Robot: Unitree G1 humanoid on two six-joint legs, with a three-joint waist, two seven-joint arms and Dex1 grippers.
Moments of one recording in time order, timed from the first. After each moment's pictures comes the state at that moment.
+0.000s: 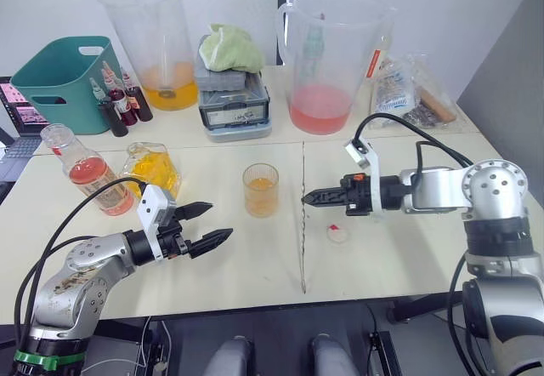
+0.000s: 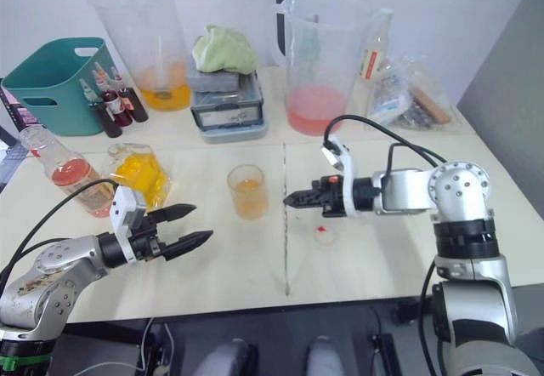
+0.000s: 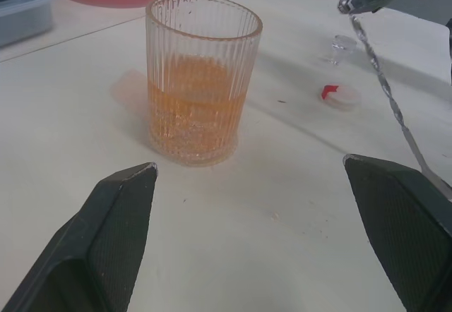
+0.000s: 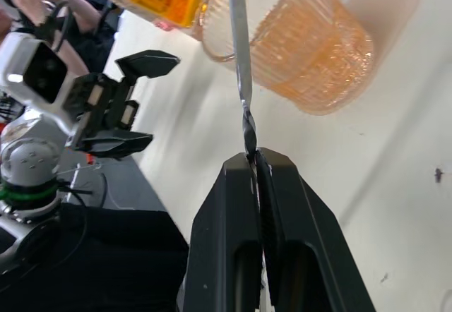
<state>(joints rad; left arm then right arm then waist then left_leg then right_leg) -0.08 0.67 0.18 -0.32 -0.62 0.52 -0.89 -0.86 -0.61 -0.01 0.20 1.54 1.51 0.02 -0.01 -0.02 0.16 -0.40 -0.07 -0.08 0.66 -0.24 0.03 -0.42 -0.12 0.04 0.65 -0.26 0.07</state>
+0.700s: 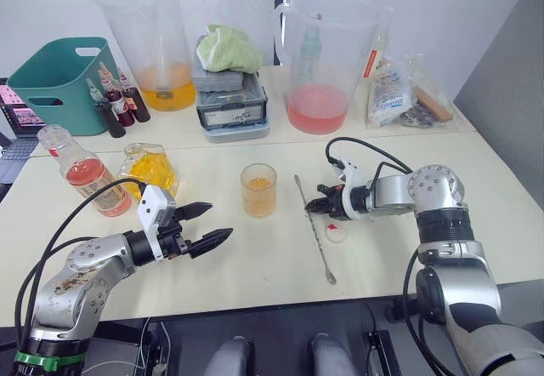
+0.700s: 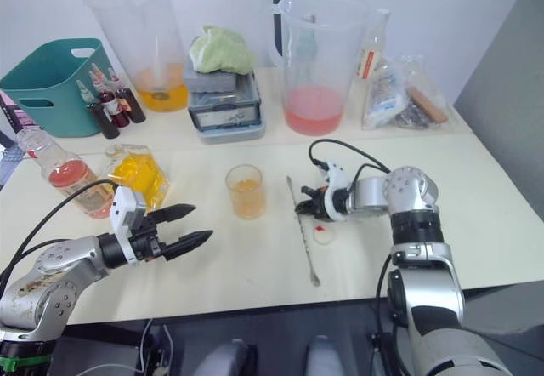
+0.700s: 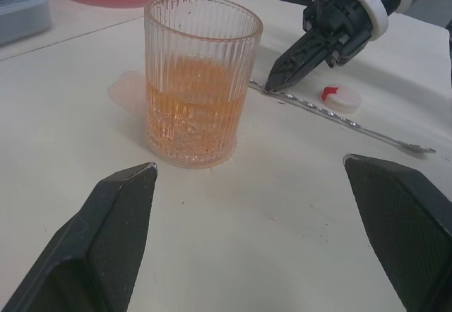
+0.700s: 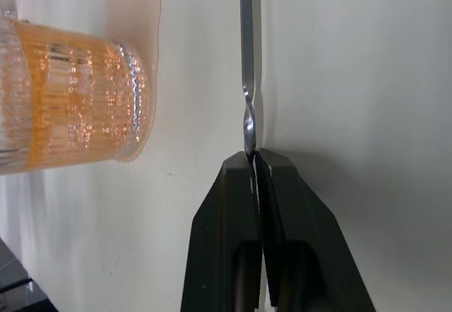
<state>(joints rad) -0.07 0.66 0.18 -0.32 -0.62 0.52 -0.88 -0.90 -0.37 -0.15 0.48 0.98 1.44 -0.03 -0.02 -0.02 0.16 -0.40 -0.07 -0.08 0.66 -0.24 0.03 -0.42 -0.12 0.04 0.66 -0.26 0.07</state>
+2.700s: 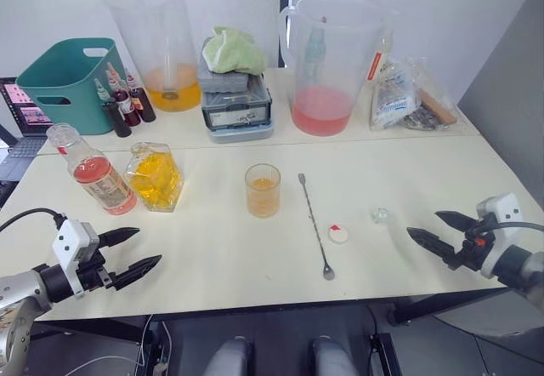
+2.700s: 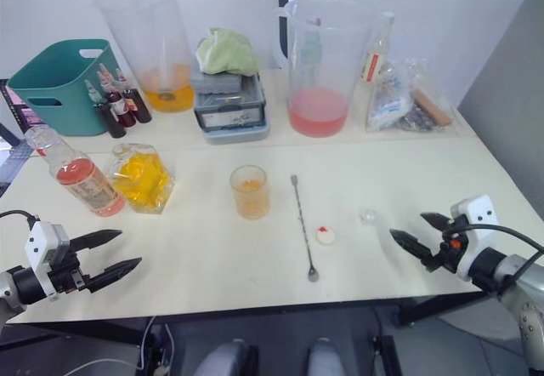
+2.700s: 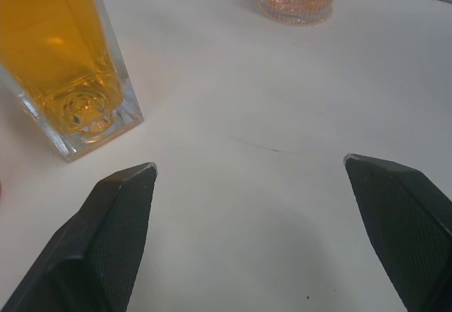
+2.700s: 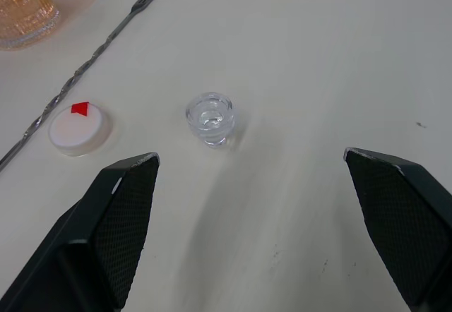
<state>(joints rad) 0.19 0.79 0.45 -0.05 -0.51 0.18 -1.11 0.10 -0.79 -0.46 -0.27 0.59 0.63 0.76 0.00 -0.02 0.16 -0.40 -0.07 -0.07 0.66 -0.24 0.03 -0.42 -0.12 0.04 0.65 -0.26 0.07</state>
